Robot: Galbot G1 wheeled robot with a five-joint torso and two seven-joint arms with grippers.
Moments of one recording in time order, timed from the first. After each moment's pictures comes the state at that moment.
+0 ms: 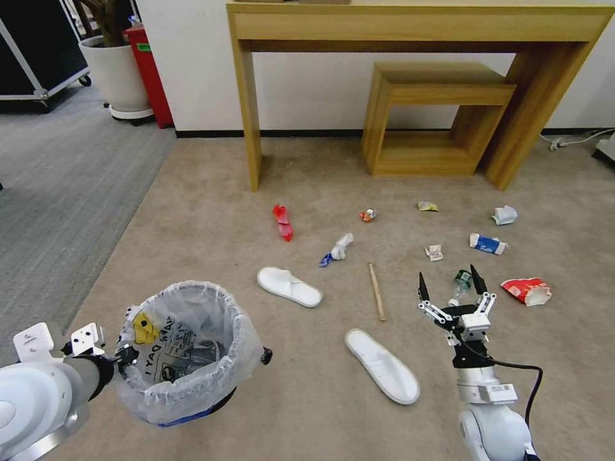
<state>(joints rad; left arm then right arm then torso) 1.62 -0.82 -0.89 -2.36 -1.83 0.65 -1.16 -1.45 1.38 0.65 1.81 0.04 0.62 -0.08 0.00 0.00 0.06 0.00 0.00</state>
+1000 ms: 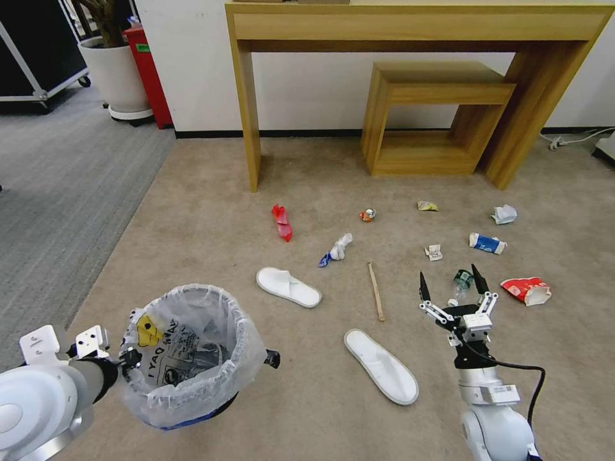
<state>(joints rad) 1.63 -0.83 -0.87 -2.37 -1.81 0.64 -1.16 -1.46 1.38 0.66 1.83 0.04 0.62 -0.09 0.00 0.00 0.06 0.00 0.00</state>
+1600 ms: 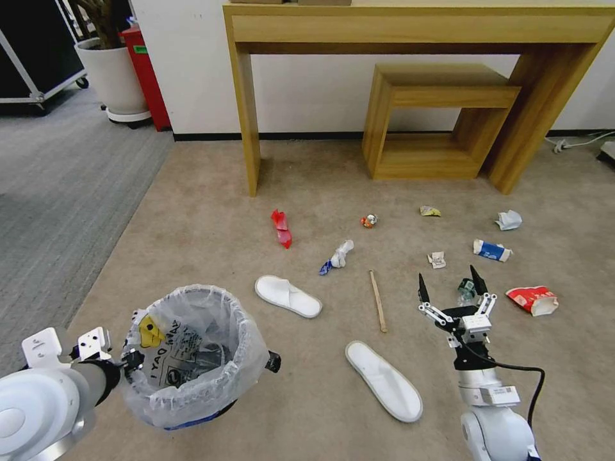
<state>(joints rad) 1.63 -0.84 -0.85 -2.37 -1.79 0.64 -1.14 -1.46 1.38 0.65 1.82 0.04 0.62 -0.09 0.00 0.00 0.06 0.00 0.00</state>
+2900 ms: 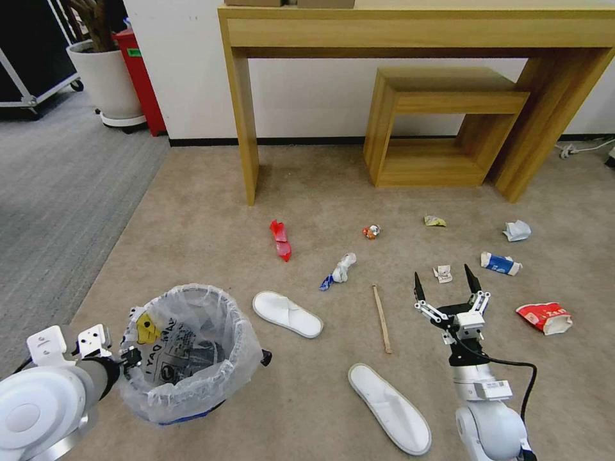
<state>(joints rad) 1.62 -0.84 -0.82 -2.34 -1.70 0.64 -1.11 -1.43 1.39 0.65 1.79 0.03 0.61 -0.06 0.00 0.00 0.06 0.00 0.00</state>
